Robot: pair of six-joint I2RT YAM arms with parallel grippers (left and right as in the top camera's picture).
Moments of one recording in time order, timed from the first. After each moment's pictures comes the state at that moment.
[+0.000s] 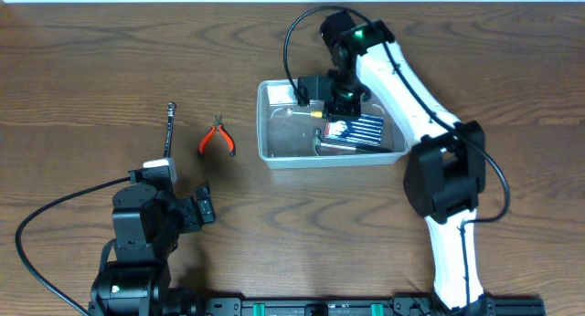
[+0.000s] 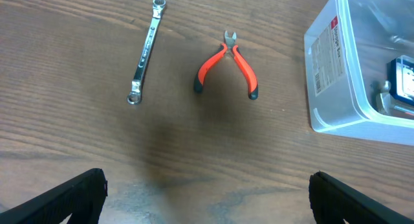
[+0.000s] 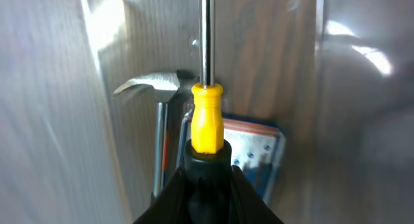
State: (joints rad) left arm 0.01 0.57 0.55 -0.73 0.05 -0.17; right arm 0.42 2.32 2.09 -1.32 -0.18 -1.08
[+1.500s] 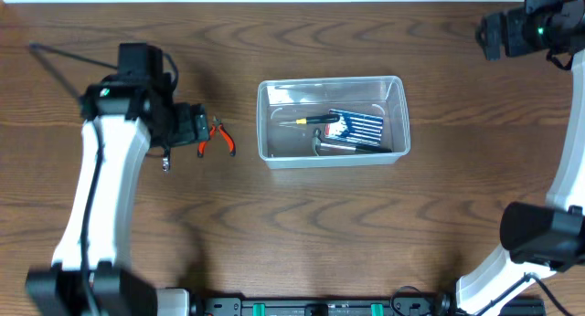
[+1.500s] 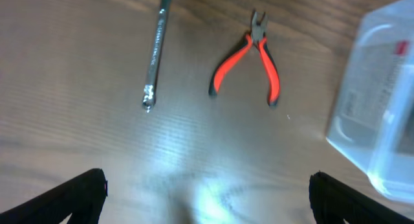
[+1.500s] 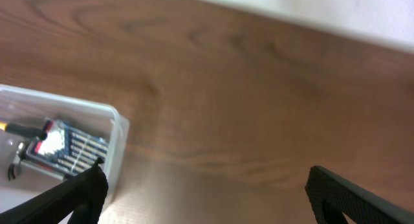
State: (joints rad) left arm 0.01 1.56 1.39 -1.15 -0.01 -0.16; right arm -0.20 1.91 2.24 -1.32 -0.18 -0.33
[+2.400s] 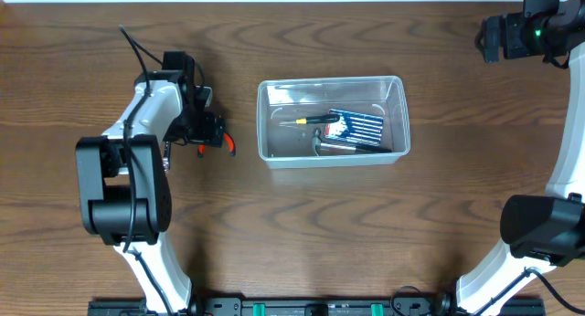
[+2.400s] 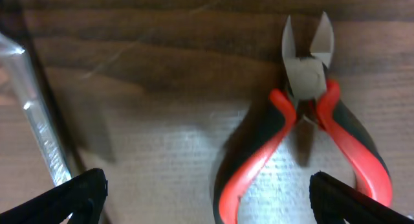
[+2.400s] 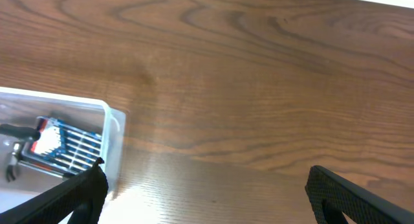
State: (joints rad) left arm 0.01 2.04 1.39 -0.88 -0.01 0.14; right arm -0.21 1.93 2.23 -1.32 -0.16 -0.30
